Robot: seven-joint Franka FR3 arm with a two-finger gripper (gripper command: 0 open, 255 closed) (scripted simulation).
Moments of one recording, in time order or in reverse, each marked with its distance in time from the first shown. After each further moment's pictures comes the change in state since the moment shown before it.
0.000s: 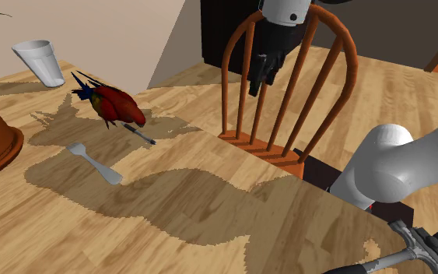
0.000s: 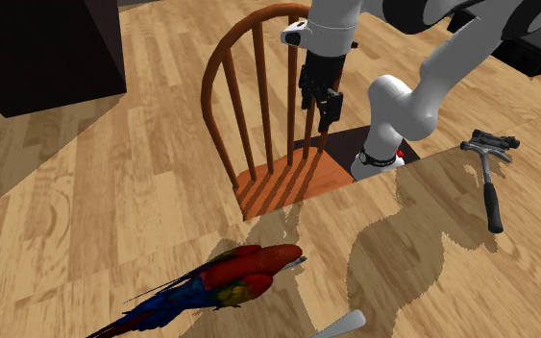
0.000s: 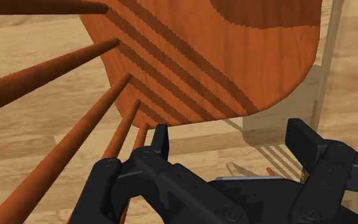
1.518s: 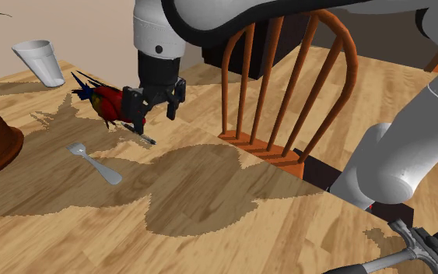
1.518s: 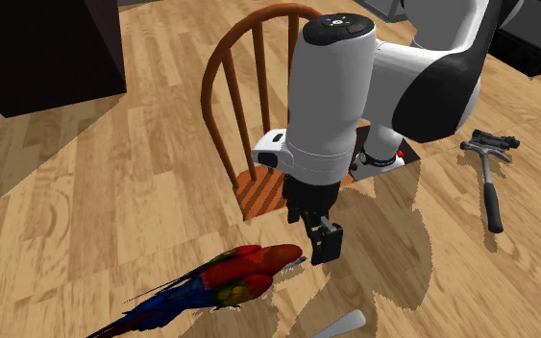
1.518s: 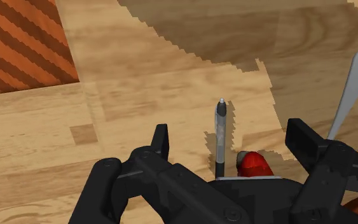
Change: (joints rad) arm 0.090 0.599 0.329 0.414 0.055 0.309 0.353
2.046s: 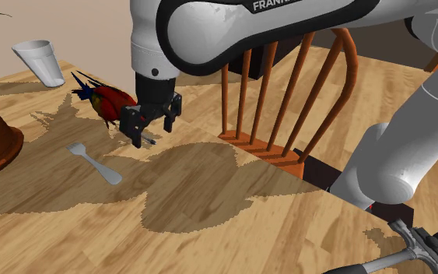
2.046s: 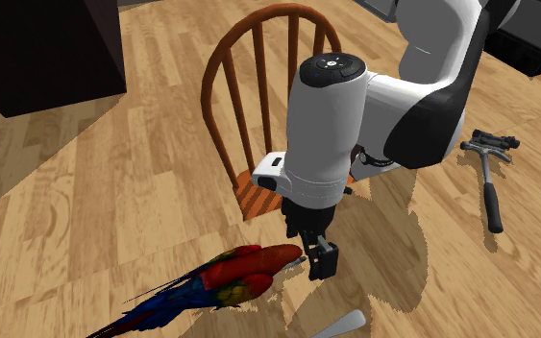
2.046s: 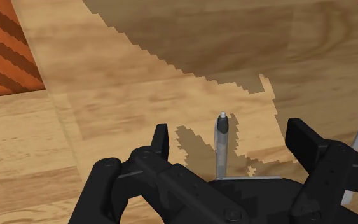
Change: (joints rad) arm 0.010 0.043 0.018 -0.048 -0.015 0.092 0.016
